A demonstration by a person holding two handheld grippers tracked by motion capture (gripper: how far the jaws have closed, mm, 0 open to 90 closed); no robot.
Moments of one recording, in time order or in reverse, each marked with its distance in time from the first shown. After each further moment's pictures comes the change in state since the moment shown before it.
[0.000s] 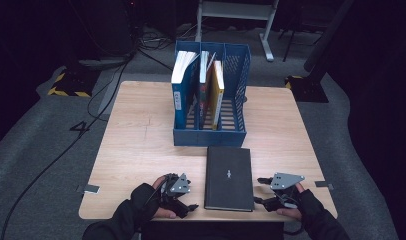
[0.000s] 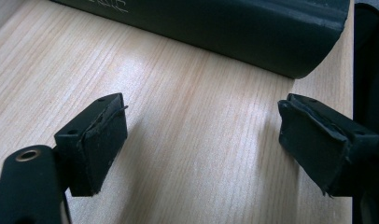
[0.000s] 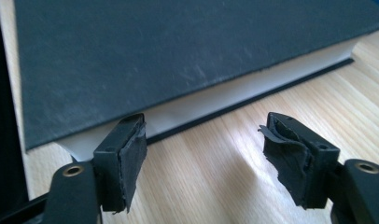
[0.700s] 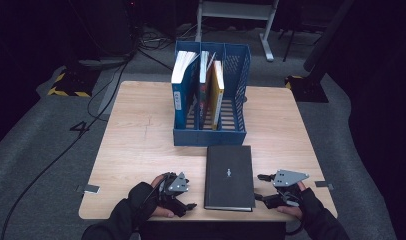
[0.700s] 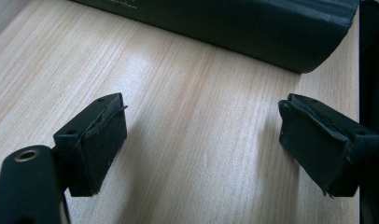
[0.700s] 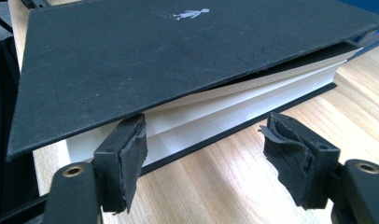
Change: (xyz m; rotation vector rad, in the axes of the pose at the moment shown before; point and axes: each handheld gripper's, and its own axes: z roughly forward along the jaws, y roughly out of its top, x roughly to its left) left arm 0.004 -0.001 -0.003 0.021 0.007 -0.009; right arm -0.002 0.010 -0.008 -0.066 -0.008 0.026
